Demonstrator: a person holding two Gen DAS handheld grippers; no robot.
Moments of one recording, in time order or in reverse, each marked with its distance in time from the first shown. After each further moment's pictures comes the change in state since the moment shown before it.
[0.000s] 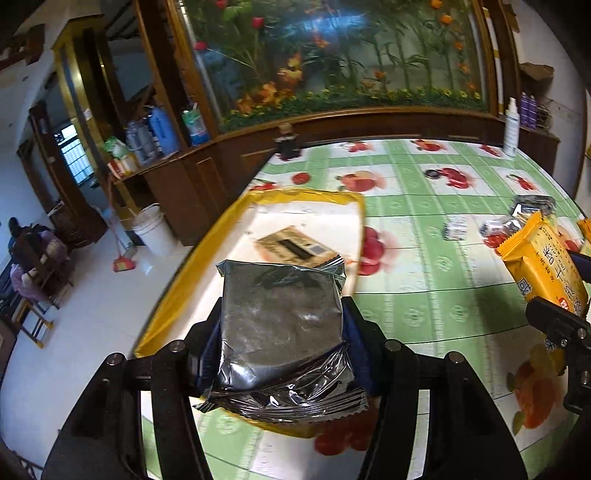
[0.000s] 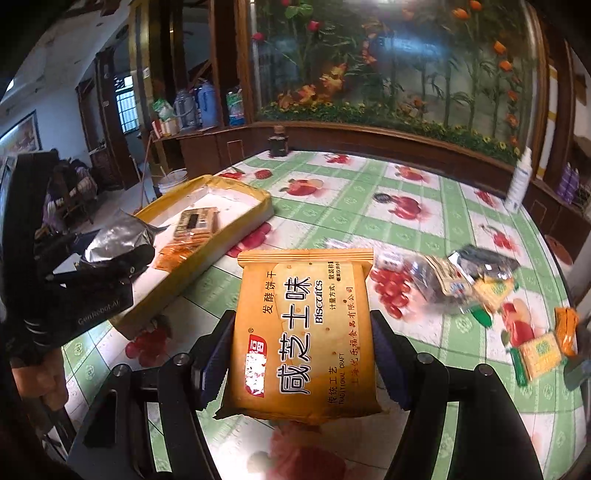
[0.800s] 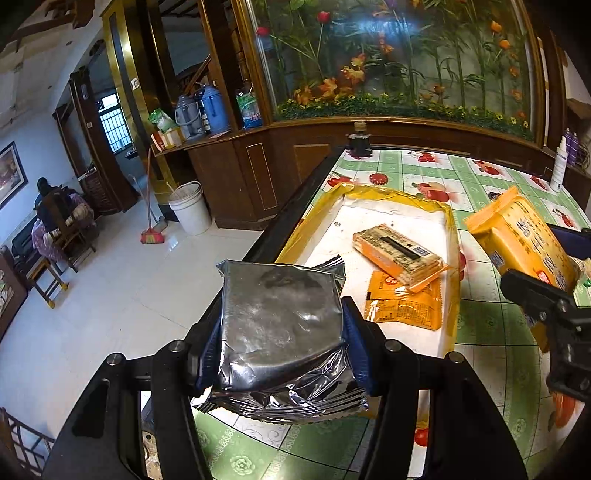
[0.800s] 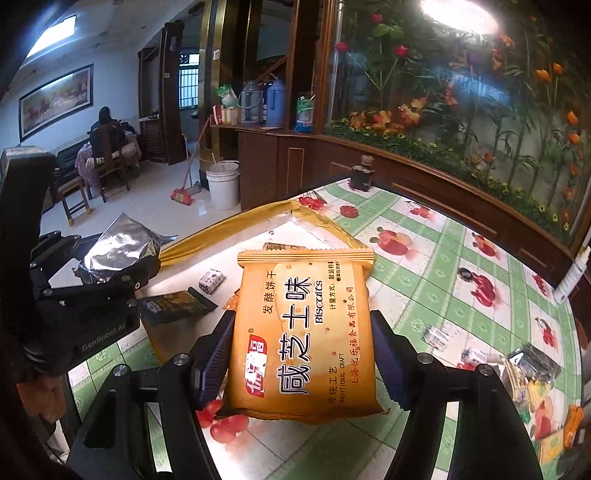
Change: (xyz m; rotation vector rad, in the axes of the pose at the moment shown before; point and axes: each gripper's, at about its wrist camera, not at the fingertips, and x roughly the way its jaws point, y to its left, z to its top) left arm 0.016 0.081 -0.013 -0.142 0.028 0.090; right arm 0.045 0.104 0.064 -0.208 -0.032 0.110
